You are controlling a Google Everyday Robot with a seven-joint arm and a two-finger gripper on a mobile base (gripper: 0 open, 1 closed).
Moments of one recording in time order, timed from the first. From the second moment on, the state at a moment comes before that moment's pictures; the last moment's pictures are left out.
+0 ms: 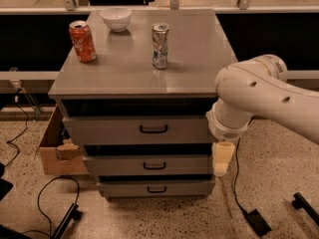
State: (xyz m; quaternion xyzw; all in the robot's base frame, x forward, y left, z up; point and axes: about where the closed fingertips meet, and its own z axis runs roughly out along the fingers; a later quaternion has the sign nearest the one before) arm 0.506 -0.168 0.724 -0.70 0.71 -0.05 0.09
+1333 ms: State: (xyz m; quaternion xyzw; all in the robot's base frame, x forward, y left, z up) arm 0.563 -0.167 0.697 -0.70 0.71 -0.06 0.05
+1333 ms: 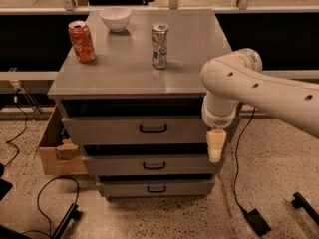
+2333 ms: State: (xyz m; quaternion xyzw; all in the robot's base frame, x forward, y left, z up) arm 0.567 -0.169 0.683 -0.69 0.72 -0.05 0.04
